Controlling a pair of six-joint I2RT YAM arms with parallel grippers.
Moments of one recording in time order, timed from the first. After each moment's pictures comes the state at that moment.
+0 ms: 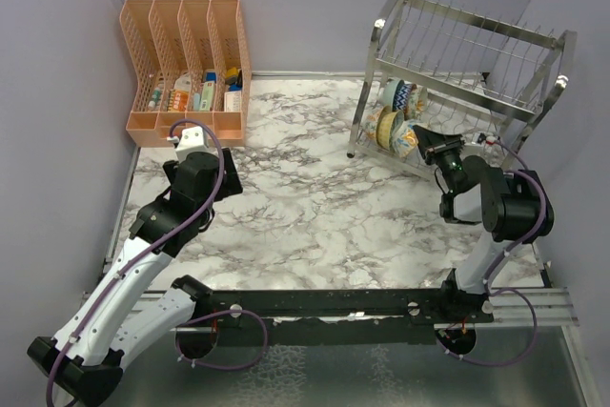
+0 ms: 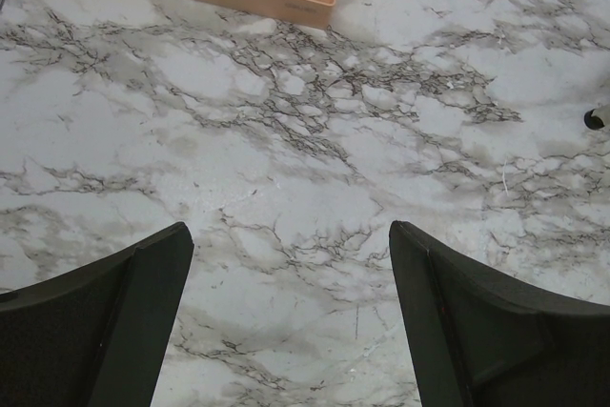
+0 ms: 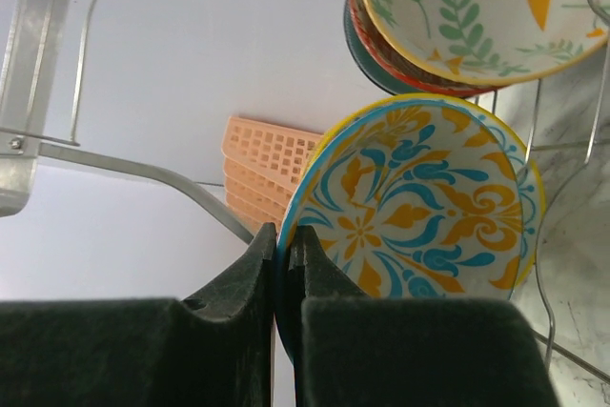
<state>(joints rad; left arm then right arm) -0.52 0.79 0.91 -0.73 -0.52 -0.50 -0.11 1.78 0.46 1.48 -0.36 1.42</state>
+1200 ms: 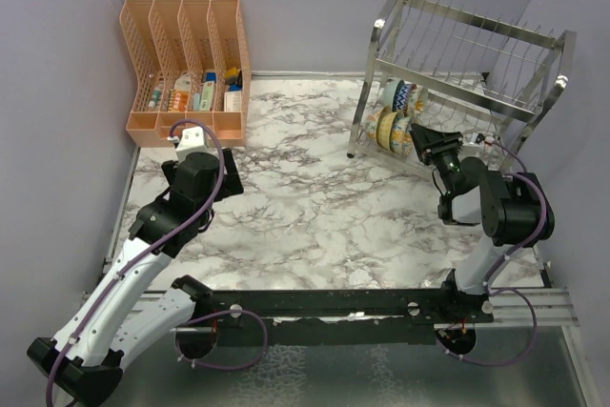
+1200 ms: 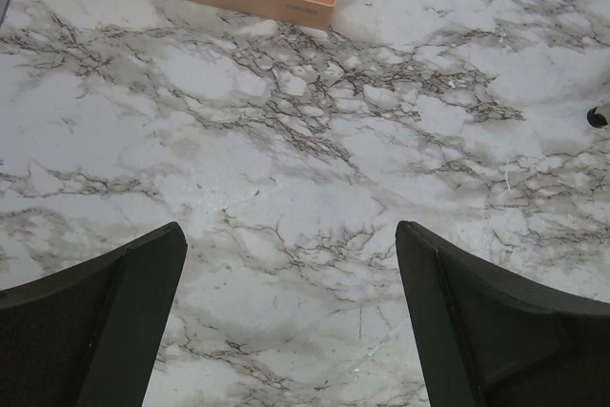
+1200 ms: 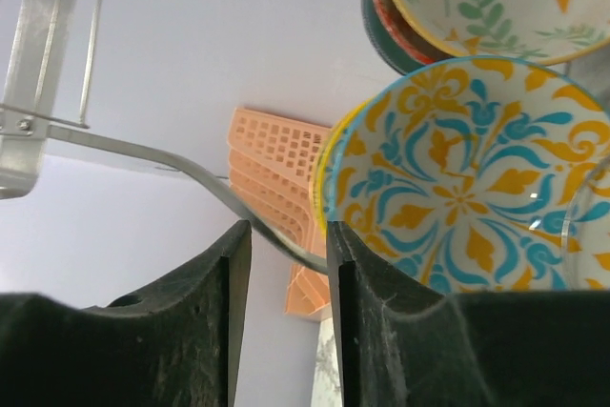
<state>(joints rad) -0.52 0.79 0.91 -0.73 -0.52 -0.49 -0.08 1.78 0.44 1.48 -0.33 1.40</state>
